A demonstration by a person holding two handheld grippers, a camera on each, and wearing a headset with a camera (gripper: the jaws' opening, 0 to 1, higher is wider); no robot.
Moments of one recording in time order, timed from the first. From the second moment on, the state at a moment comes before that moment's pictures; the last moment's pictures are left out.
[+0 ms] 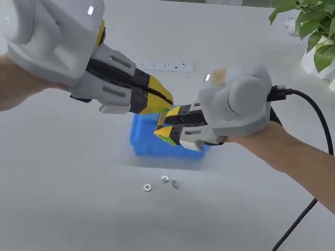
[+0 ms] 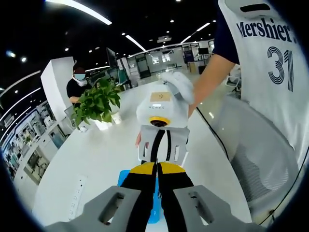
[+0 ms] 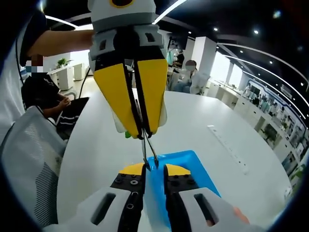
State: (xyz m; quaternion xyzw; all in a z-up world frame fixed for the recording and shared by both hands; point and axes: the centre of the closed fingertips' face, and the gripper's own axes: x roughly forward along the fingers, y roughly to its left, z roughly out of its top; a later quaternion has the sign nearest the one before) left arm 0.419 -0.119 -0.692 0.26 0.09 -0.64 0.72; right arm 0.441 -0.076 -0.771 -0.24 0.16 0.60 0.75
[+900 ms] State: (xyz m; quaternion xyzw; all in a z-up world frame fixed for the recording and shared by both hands) left arm 0.352 -0.098 -0.719 0.19 0.13 -0.62 0.75; right arm 0.374 -0.068 -0.806 -0.22 0.19 0.62 0.73
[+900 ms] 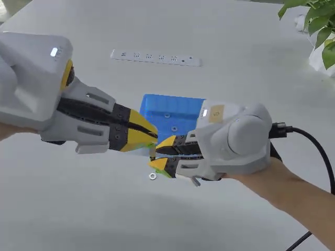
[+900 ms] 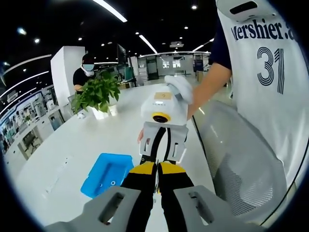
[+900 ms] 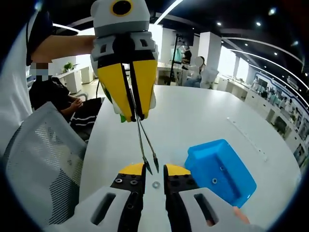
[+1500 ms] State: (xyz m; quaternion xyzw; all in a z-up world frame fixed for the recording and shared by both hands) left arm 0.354 -0.101 -0.743 0.16 0.15 -0.62 0.75; right arm 0.373 -0.069 -0.834 -0.21 0.22 0.62 0.72
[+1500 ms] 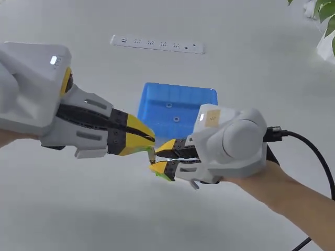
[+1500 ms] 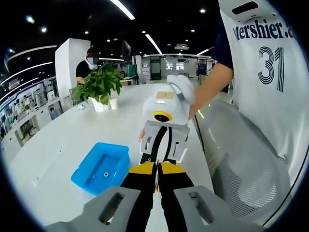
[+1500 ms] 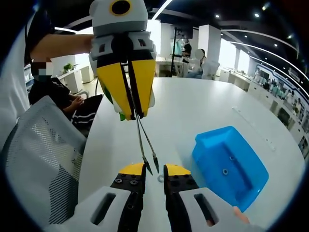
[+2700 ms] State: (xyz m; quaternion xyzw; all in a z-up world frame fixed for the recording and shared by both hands) left arm 0.370 -0.093 -0.778 0.15 0.18 -0.62 0.75; right arm 0.380 -0.072 -0.866 -0.20 0.26 0.62 0.71
